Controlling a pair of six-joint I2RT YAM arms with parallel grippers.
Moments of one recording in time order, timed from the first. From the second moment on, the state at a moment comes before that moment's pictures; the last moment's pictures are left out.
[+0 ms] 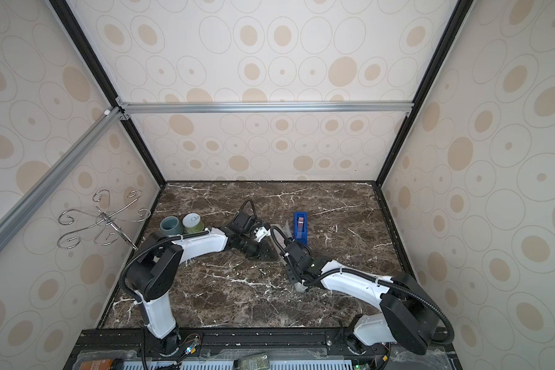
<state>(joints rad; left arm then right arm) -0.60 1.82 1.10 -0.28 0.77 -0.50 0.81 1.35 0.71 -0.44 0.27 0.31</state>
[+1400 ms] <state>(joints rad) -0.65 1.86 0.72 0.69 0.58 -1.20 0.84 1.34 0.69 -0.40 0.27 0.24</state>
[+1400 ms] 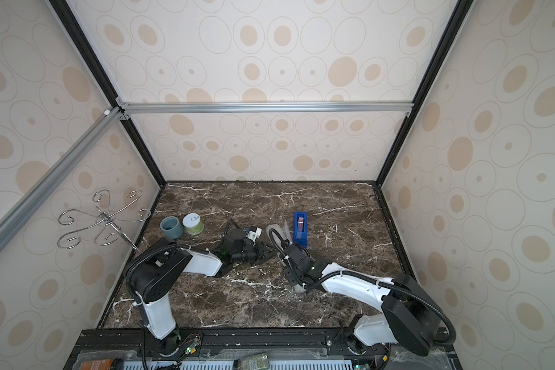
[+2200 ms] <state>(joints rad) -0.65 1.91 0.73 0.73 0.58 -1.22 0.89 1.35 0.68 -0.37 0.30 0.20</state>
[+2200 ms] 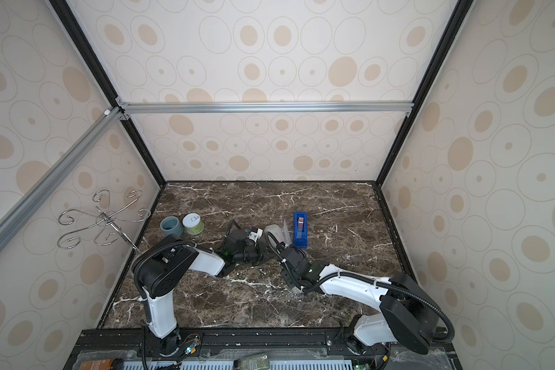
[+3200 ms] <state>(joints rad) -0.62 1.79 0.69 0.53 0.57 -1.06 0.94 1.39 0.69 -0.37 0.29 0.17</state>
